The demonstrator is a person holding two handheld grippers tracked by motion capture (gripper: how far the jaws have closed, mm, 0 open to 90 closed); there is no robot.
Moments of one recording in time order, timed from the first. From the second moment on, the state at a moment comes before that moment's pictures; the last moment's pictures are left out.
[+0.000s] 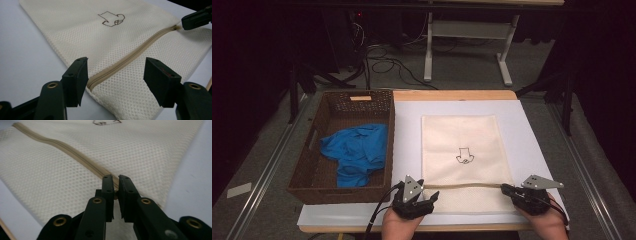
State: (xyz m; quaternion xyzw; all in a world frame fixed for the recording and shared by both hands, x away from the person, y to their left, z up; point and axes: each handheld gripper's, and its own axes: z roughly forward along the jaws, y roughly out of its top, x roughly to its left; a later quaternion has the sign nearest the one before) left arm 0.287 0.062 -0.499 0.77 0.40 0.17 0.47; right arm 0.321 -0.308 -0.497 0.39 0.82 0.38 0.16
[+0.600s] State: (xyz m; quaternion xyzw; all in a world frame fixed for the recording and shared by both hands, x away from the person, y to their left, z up) left arm 0.287 0.055 -0.496 0.77 0.39 0.19 0.48; right arm 0.327 -0.340 -0.495 0.46 0.78 0.38 0.18
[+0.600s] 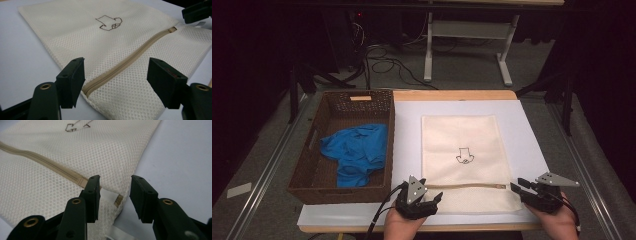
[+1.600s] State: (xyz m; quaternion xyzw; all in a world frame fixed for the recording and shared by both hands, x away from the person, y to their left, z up) left arm 0.291 0.050 -0.497 0.77 0.39 0.16 0.48; right arm 0.331 -0.333 -0.506 0.45 0.81 0.34 0.16
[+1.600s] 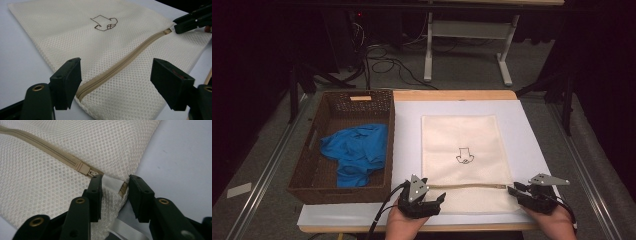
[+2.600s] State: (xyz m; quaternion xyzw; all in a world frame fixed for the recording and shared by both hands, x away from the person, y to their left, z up) left arm 0.294 0.037 -0.490 0.76 0.39 0.14 0.49; right arm 0.325 -0.337 -0.500 0.43 0.80 0.38 0.17
